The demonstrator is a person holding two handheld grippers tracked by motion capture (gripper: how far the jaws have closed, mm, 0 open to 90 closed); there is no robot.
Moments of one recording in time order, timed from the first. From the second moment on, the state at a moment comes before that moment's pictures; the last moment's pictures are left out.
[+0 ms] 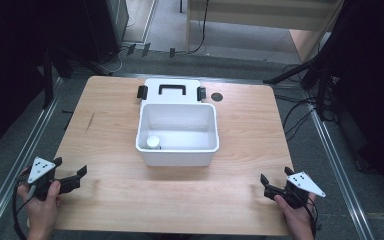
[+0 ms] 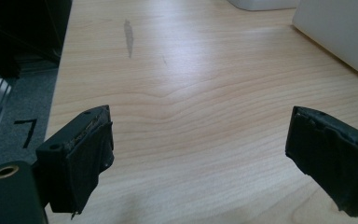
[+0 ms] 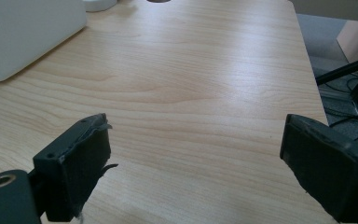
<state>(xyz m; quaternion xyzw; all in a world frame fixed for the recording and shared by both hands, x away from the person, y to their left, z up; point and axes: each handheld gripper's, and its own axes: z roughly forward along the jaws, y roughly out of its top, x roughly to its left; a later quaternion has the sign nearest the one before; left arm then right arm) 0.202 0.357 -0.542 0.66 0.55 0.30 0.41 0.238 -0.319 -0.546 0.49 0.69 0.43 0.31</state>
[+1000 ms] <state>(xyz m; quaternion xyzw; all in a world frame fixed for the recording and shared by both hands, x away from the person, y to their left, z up) 0.187 0.371 -0.552 0.64 0.57 0.32 0.40 0.237 -0.319 -0.546 0.48 0.69 0.44 0.31</state>
